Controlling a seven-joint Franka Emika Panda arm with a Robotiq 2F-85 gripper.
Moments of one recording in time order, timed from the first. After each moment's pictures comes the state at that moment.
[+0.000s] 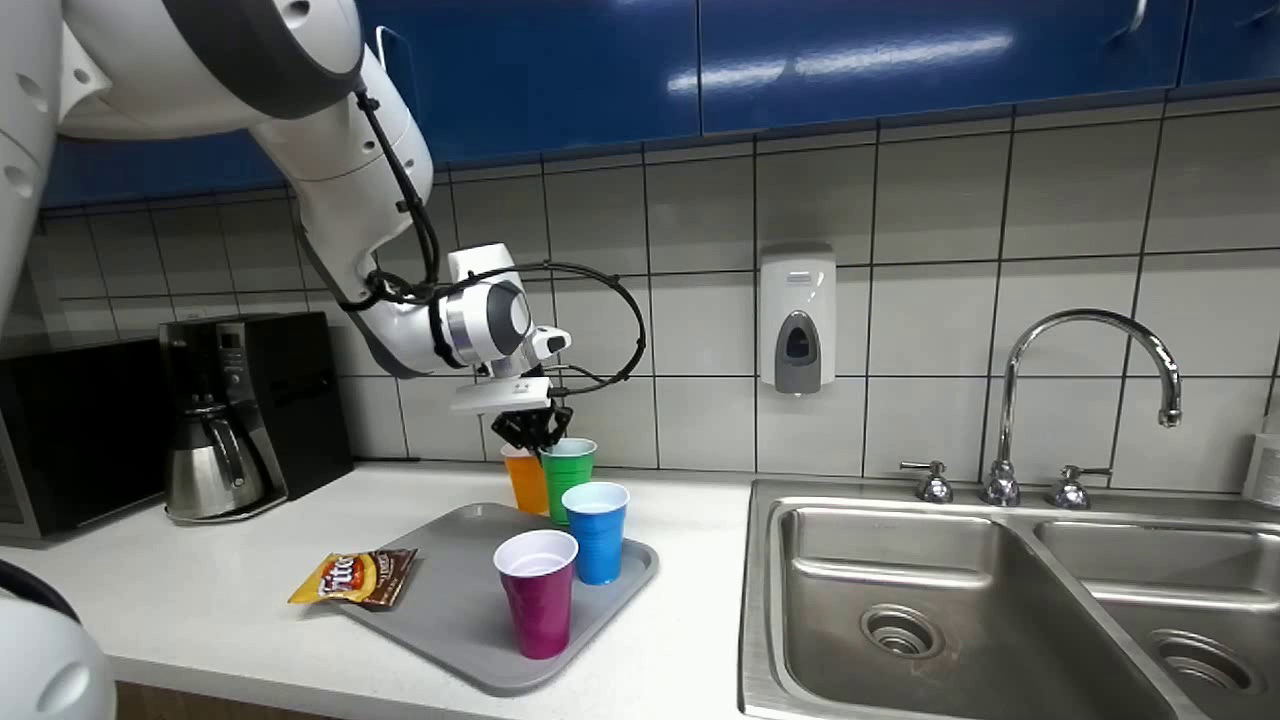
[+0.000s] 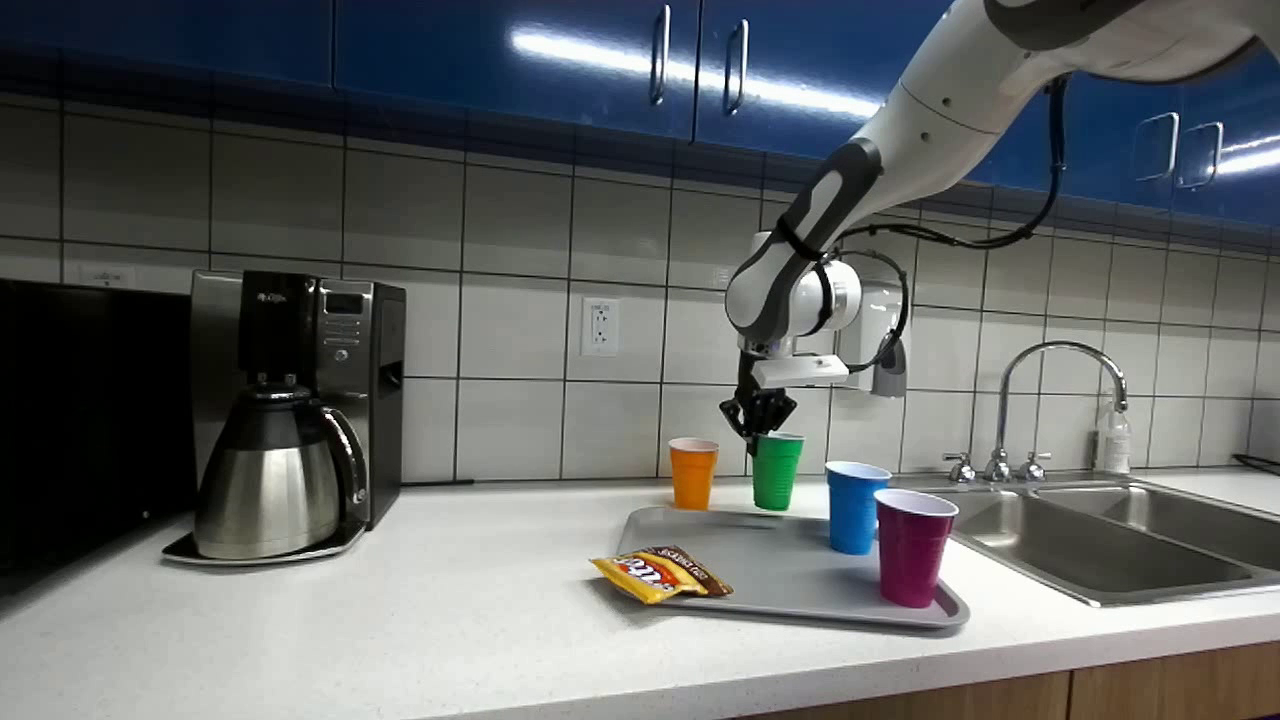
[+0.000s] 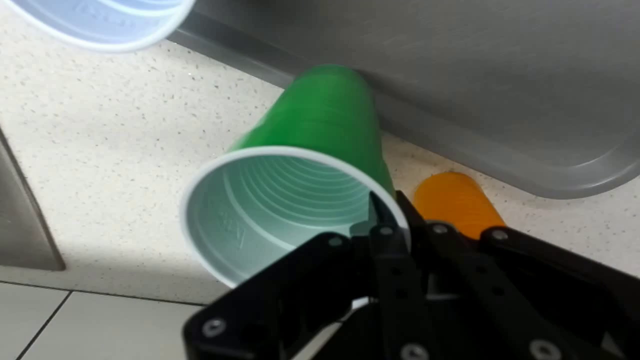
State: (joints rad) arm 0.12 0.45 -0.05 -1.88 -0.17 2.59 0.07
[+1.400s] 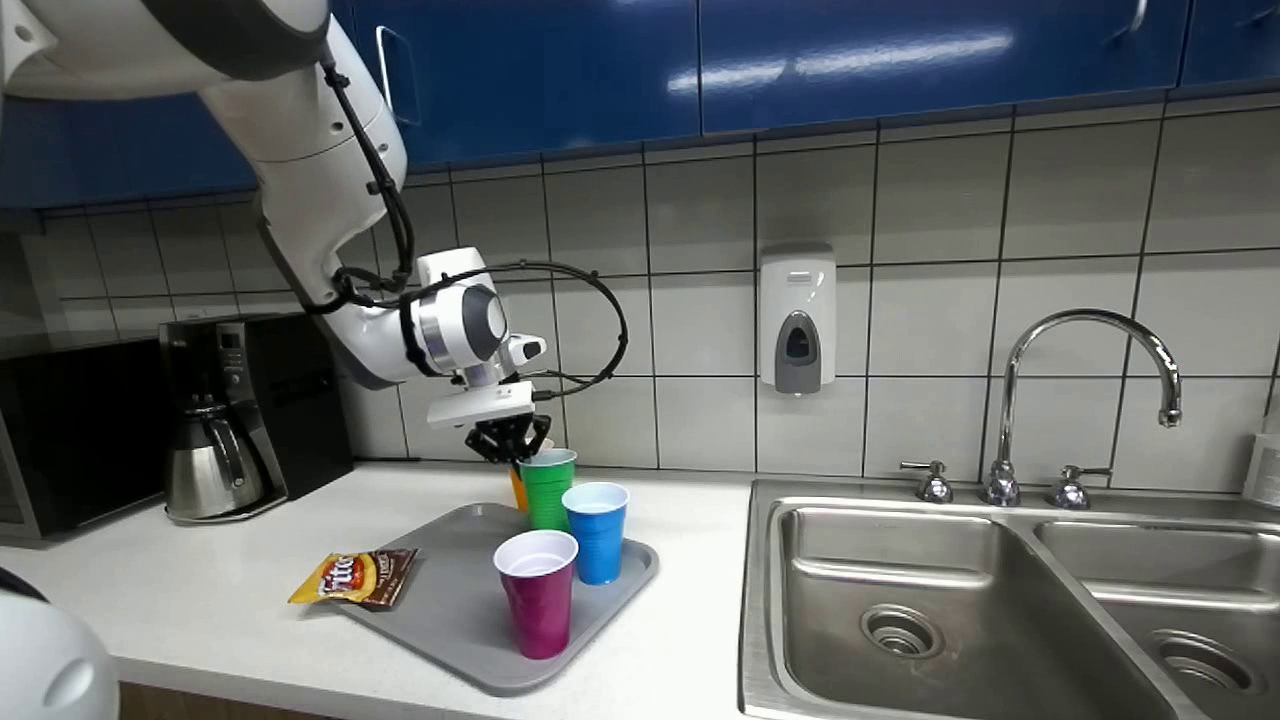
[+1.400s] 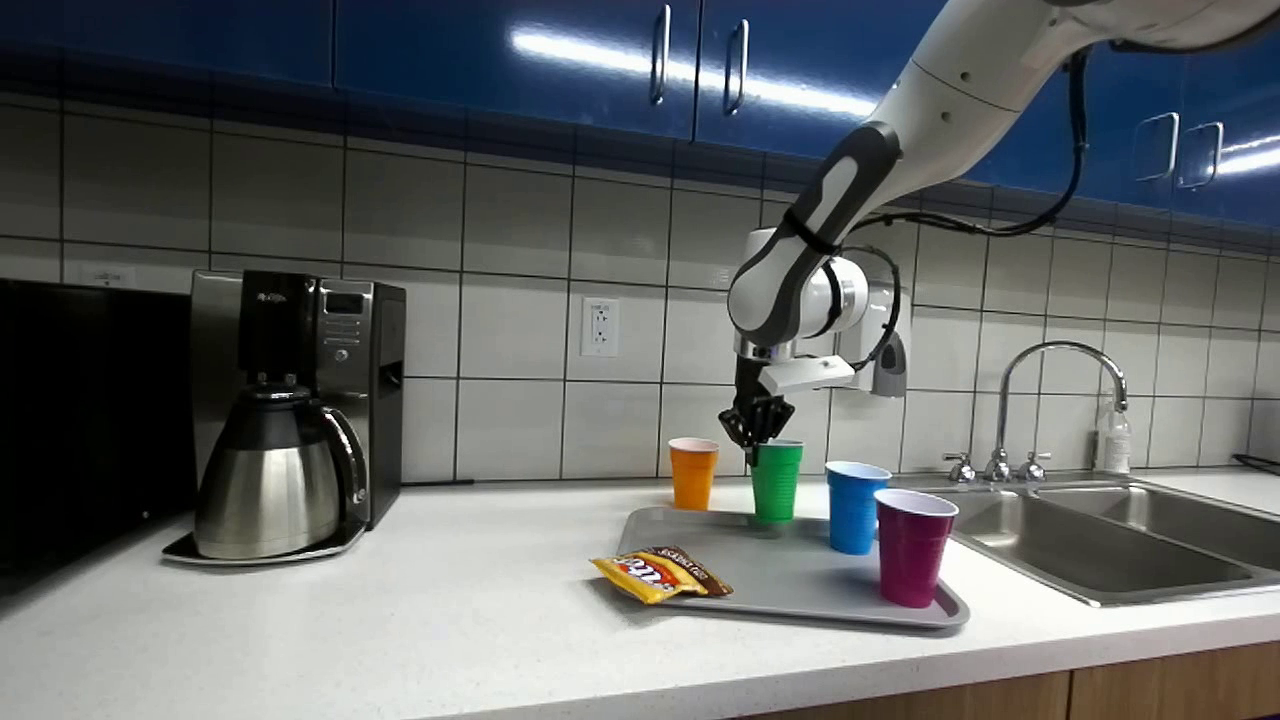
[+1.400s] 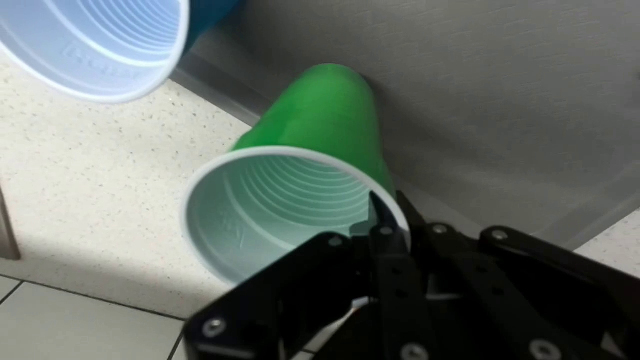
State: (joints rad) arm 0.13 0.37 -0.02 -2.01 -0.23 2.61 0.01
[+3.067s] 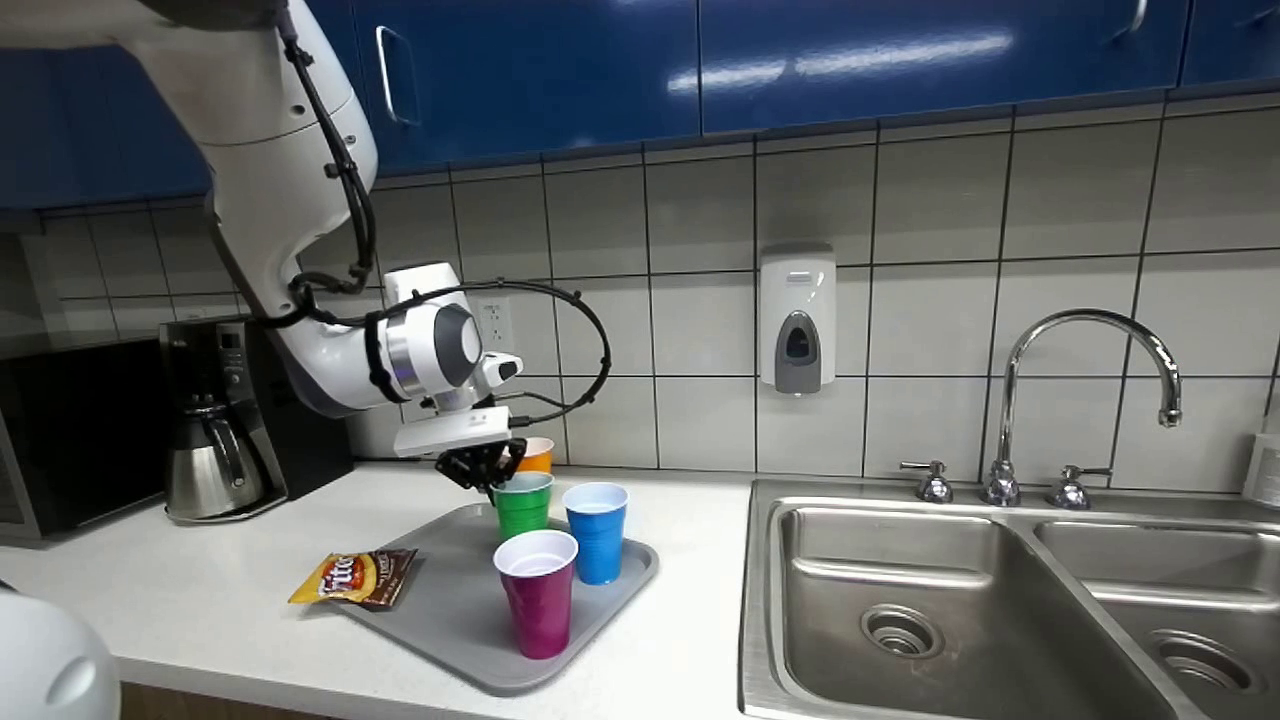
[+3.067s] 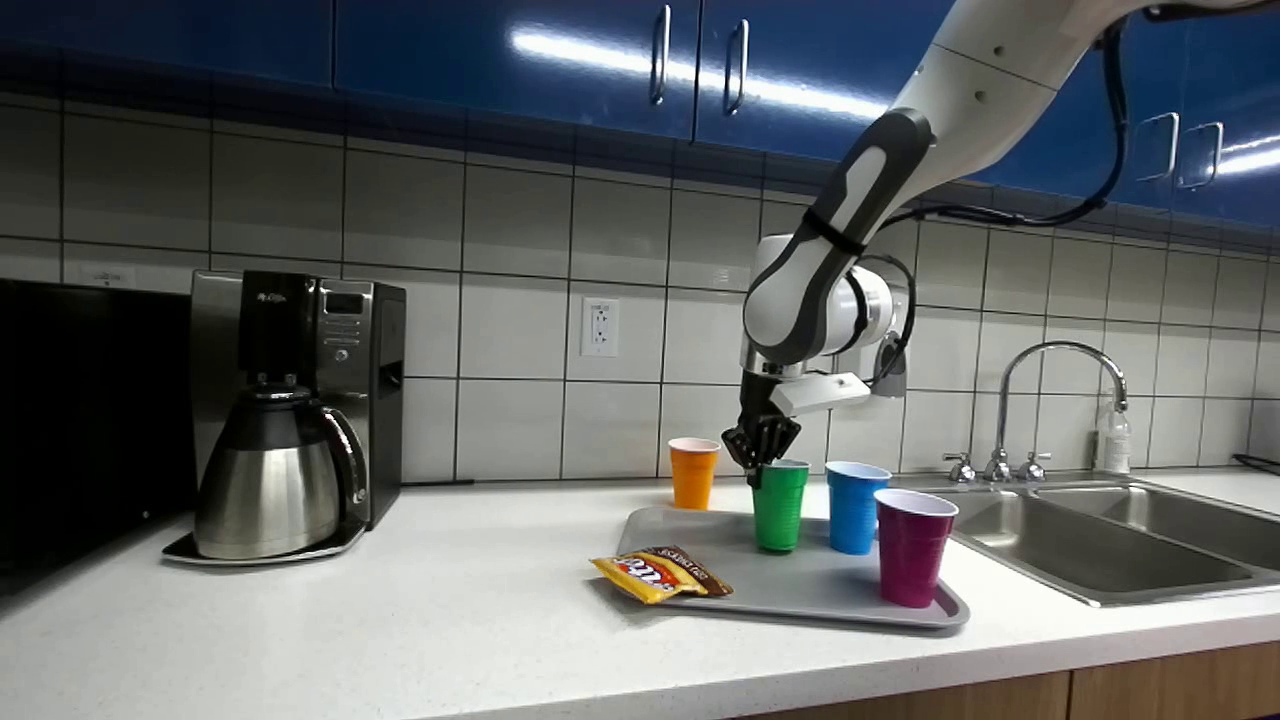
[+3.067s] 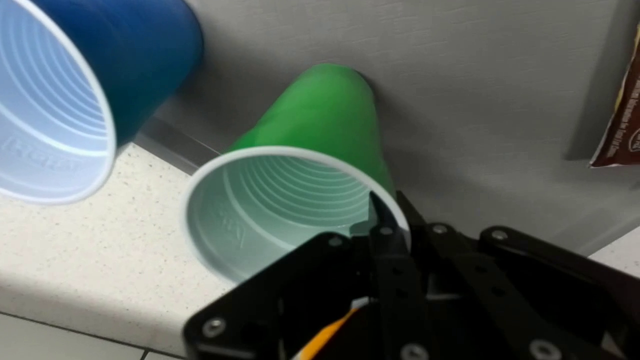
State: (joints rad) arm 0.14 0.28 0.00 -2.20 -0.24 2.73 0.00
